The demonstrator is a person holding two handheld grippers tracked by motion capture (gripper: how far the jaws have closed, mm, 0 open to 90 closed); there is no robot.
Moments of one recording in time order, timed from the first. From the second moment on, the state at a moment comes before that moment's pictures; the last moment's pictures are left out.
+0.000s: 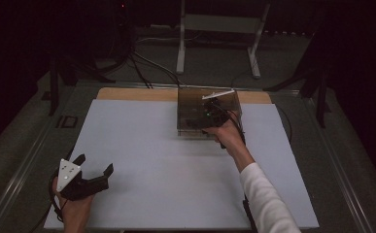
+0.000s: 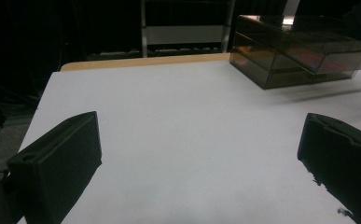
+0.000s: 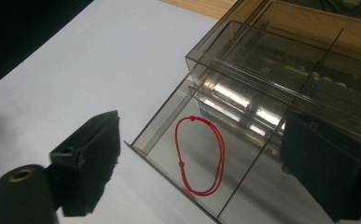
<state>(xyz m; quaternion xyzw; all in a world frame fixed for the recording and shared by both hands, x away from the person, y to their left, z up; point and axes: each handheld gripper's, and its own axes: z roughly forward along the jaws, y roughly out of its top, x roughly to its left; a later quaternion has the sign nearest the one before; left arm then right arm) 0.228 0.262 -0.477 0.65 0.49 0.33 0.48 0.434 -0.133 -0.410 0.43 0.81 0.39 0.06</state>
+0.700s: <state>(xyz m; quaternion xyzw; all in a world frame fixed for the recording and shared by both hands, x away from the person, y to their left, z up) 0.228 0.262 -0.477 0.65 0.49 0.33 0.48 0.426 -0.149 -0.398 0.43 0.80 0.41 0.07</state>
